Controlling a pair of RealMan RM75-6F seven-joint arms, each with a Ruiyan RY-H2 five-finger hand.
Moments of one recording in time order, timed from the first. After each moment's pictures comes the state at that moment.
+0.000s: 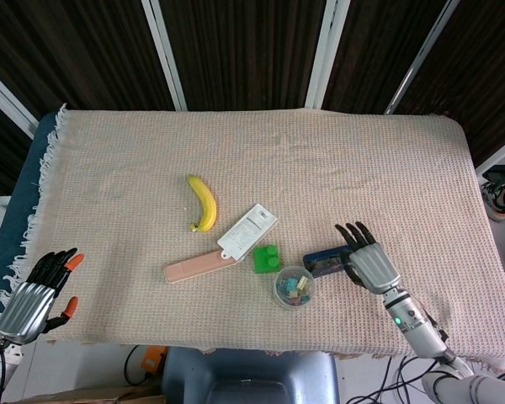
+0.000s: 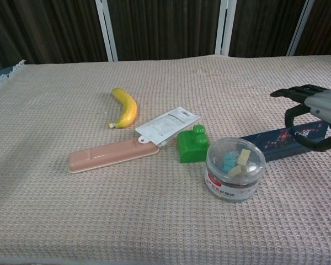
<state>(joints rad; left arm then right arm) -0.20 -1.11 0.06 -1.52 1.68 1.44 -0.13 0.46 -1.52 0.00 -1.18 -1.53 1.20 -0.13</state>
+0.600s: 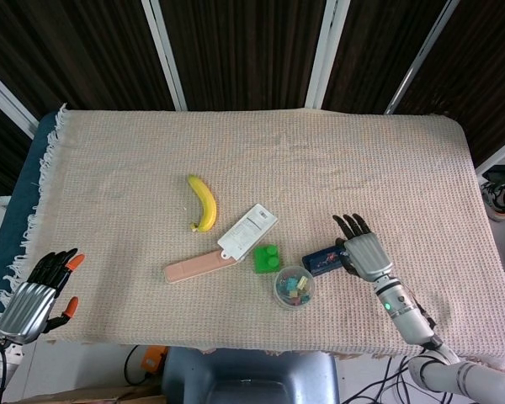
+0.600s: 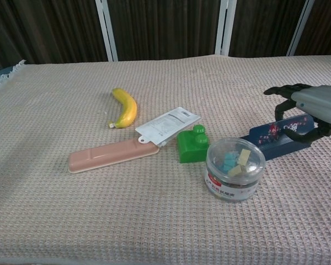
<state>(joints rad) -0.20 -1.11 0.06 -1.52 1.68 1.43 -0.13 0.51 -1.54 0.07 -1.19 -1.42 1.08 -0.17</state>
